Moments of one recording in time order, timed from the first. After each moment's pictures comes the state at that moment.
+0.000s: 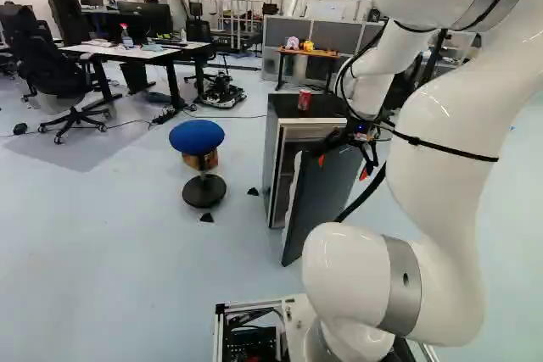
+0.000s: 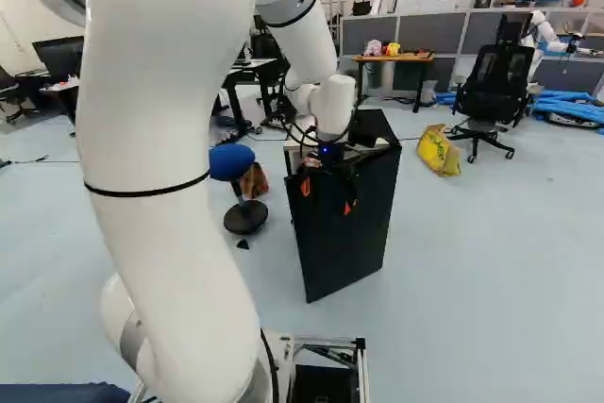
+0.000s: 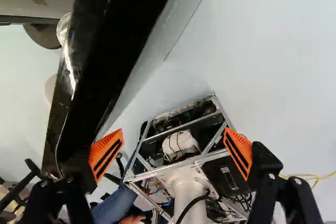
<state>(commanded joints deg) -23.5 -15.9 -53.9 5.5 -43.1 0.0</state>
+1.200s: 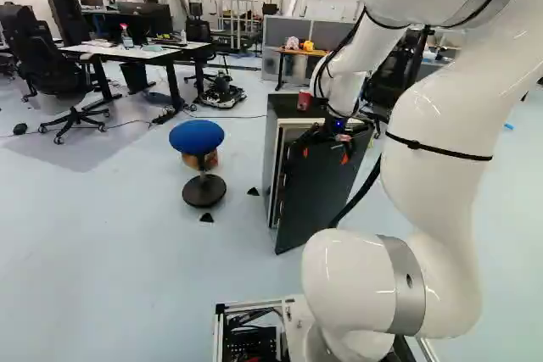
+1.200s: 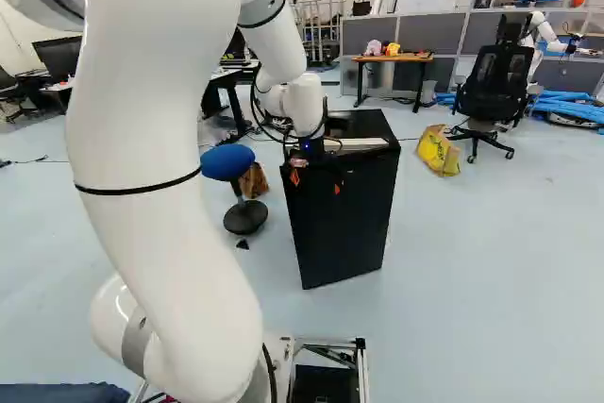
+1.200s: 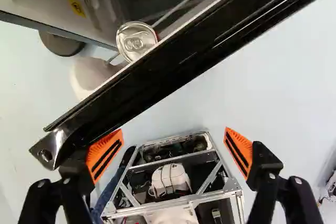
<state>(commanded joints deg) -14.5 -15.3 -53.0 0.8 -29.1 0.0</state>
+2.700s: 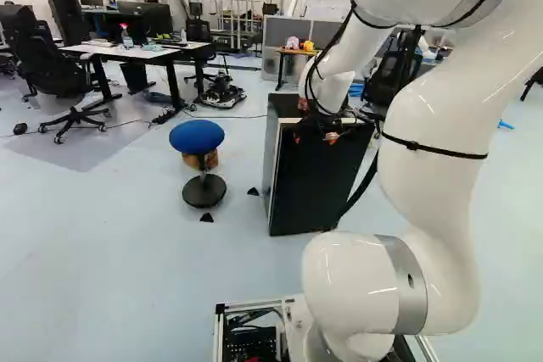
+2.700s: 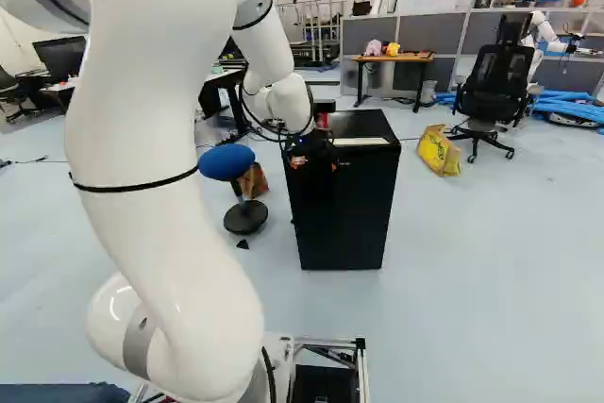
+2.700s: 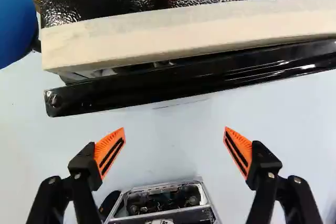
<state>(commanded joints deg) -10.8 -16.1 -53.4 -3.1 -13.4 0.0</state>
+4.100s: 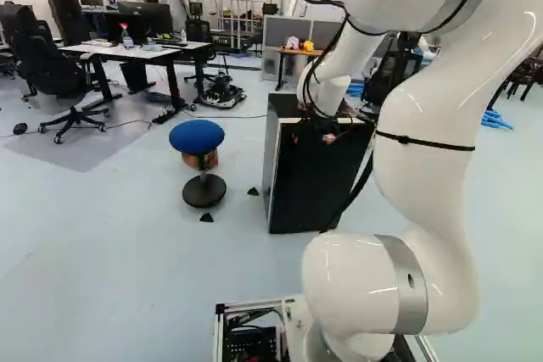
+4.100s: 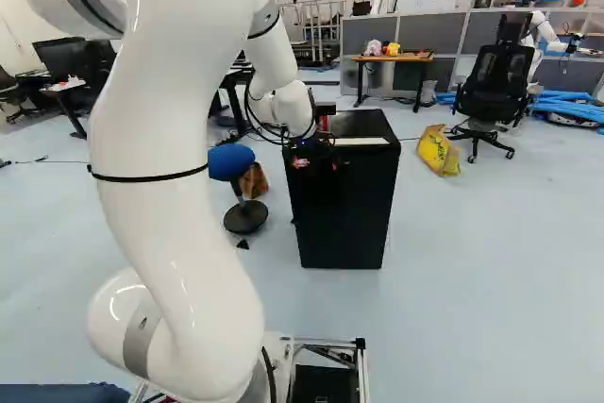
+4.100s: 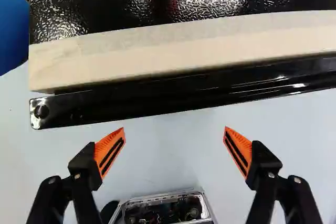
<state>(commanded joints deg) -10.6 -19.6 -55.6 -3.1 -9.5 0.0</state>
